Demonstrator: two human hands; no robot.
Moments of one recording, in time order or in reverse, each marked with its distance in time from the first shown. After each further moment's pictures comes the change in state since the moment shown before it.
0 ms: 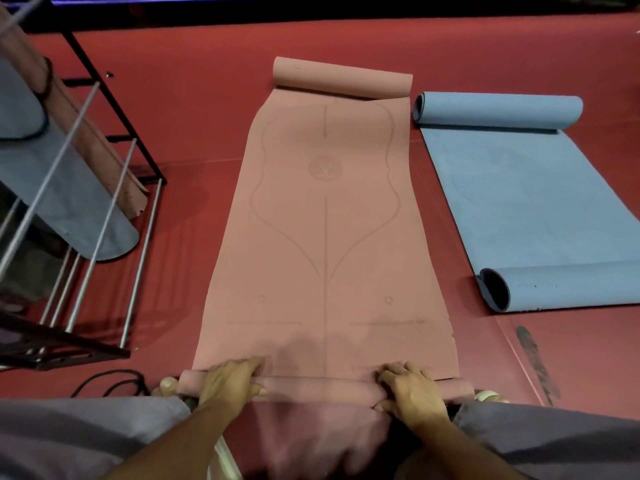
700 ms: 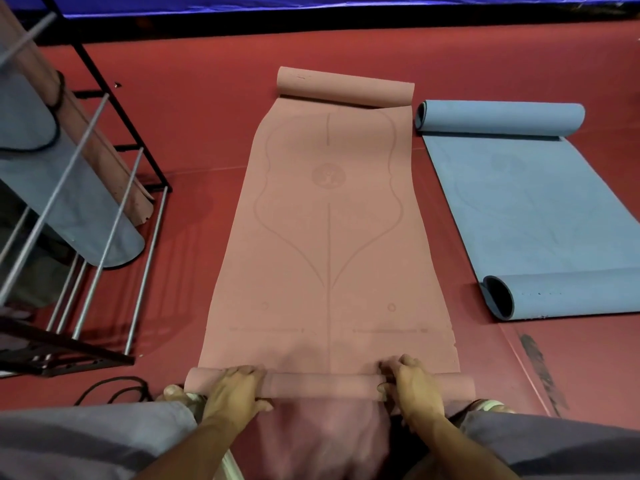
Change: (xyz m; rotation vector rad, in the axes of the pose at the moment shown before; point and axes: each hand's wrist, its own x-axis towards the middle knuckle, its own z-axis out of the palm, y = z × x) left_hand 0.008 -0.012 0.029 0.064 0.101 0.031; right_hand 0.018 -0.008 -0.015 0.336 0.131 0.203
